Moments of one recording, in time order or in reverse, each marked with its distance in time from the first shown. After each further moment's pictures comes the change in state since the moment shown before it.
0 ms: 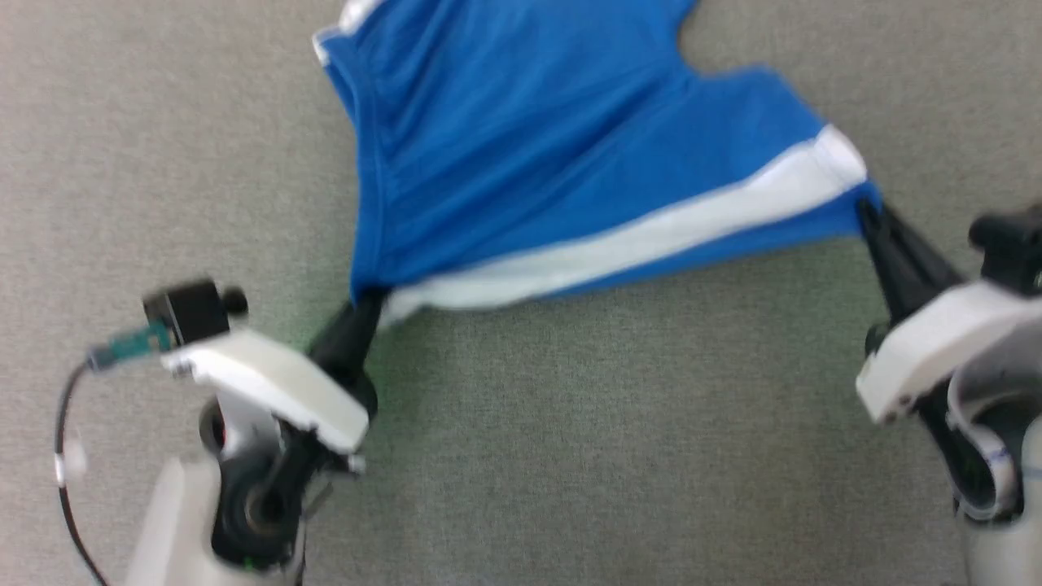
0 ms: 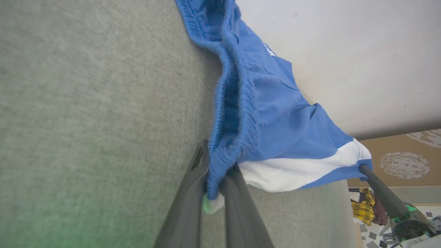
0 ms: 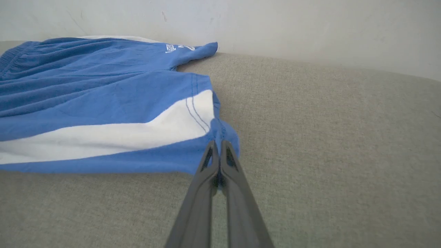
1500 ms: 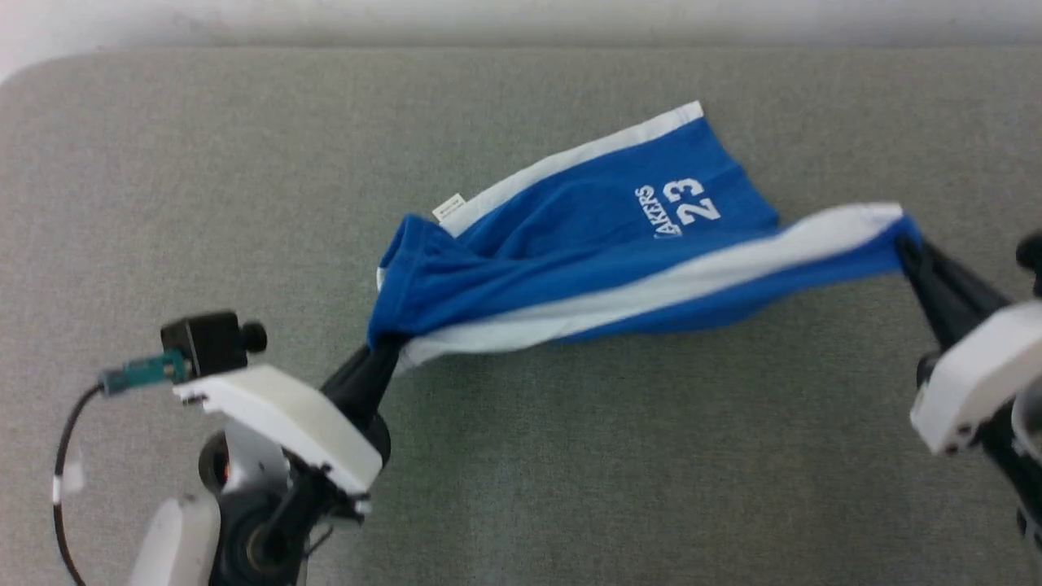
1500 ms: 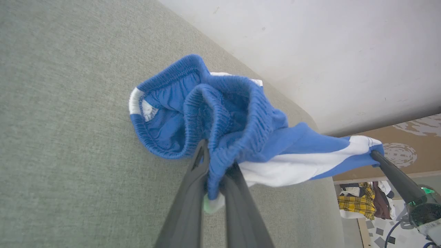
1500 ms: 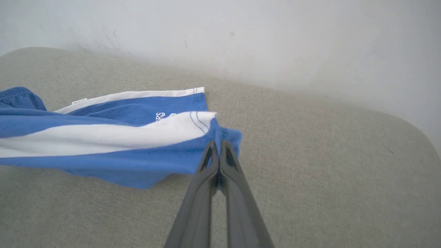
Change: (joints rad) left arm 0.135 0.033 -0.048 -0.191 0.021 0.112 0.106; right arm 0.114 -0.052 -0.054 -0.212 0.069 0.001 0.252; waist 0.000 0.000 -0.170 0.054
